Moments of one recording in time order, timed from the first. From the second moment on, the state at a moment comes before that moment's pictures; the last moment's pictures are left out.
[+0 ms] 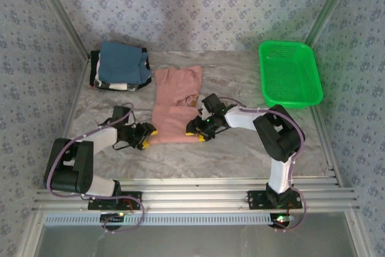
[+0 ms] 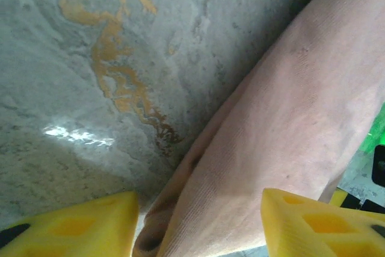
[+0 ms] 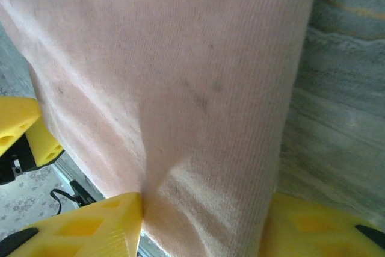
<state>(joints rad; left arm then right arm) -0.15 1.42 0.56 -0.28 0.56 -0.99 0.63 1.87 1.05 -0.26 -0.63 0.87</state>
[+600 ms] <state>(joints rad) -0.19 1.21 0.66 -0.49 0.54 -0.89 0.65 1.75 1.08 -0.39 -0.65 0.90</state>
